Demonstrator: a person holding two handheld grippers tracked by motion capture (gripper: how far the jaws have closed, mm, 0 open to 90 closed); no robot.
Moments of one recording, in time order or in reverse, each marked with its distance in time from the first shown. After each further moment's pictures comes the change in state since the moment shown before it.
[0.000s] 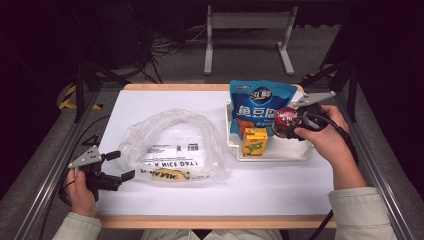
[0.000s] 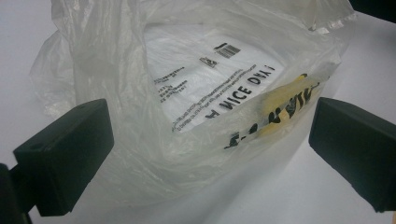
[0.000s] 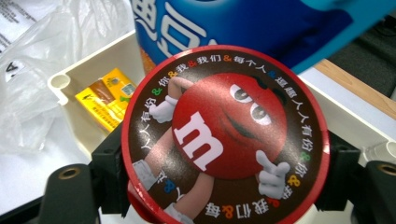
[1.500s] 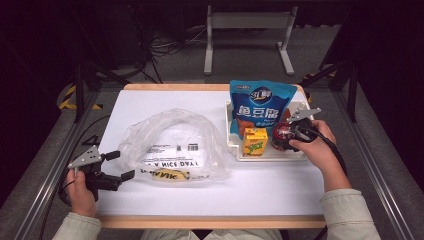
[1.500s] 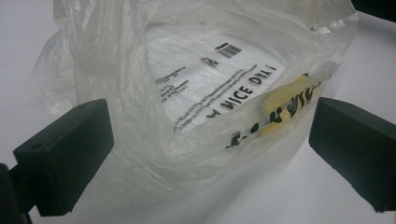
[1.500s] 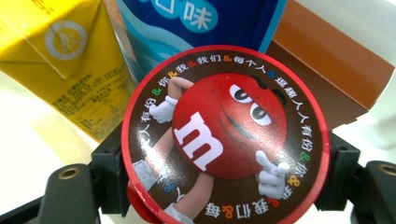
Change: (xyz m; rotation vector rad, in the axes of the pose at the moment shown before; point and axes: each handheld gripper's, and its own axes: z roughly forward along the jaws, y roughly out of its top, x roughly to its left) left arm 0.000 0.000 0.000 0.003 0.005 -0.002; right arm -0.015 -0.056 0.063 0.091 0.024 0.019
